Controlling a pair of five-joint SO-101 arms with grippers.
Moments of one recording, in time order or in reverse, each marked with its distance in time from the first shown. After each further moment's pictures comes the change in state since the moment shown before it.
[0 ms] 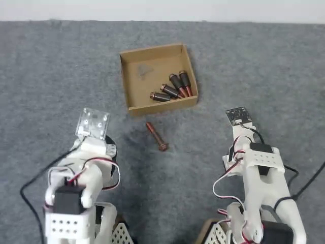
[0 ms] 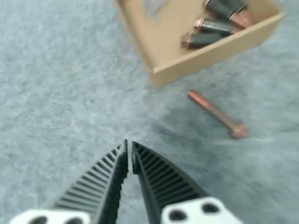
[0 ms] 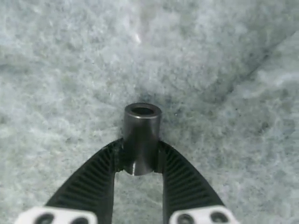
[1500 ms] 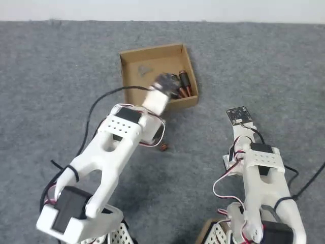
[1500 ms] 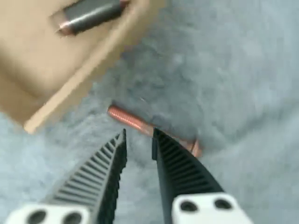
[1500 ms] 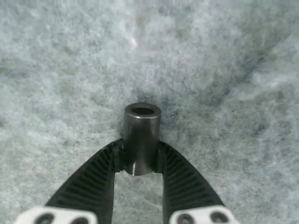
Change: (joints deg) left arm 16.5 70.8 -23.7 -25.5 5.0; right arm 0.2 0.0 0.1 -0.8 0.0
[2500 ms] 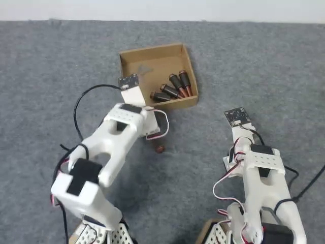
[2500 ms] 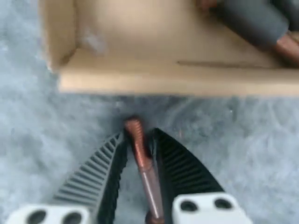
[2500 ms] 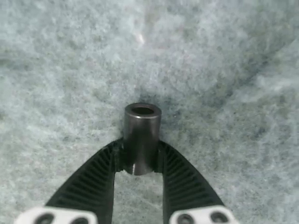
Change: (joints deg) left arm -3.6 19.2 -8.0 -2.5 38.7; right arm 0.0 -1.0 1.1 -0.2 2.8
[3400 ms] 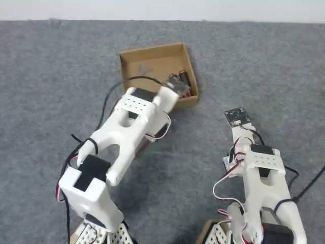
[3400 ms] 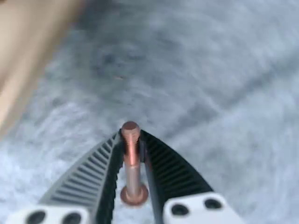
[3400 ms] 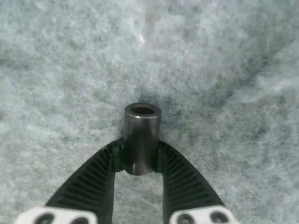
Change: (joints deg) left arm 7.4 1.8 -15.3 27.5 -58.8; right arm 0.0 0.0 0.0 -0.1 0.1
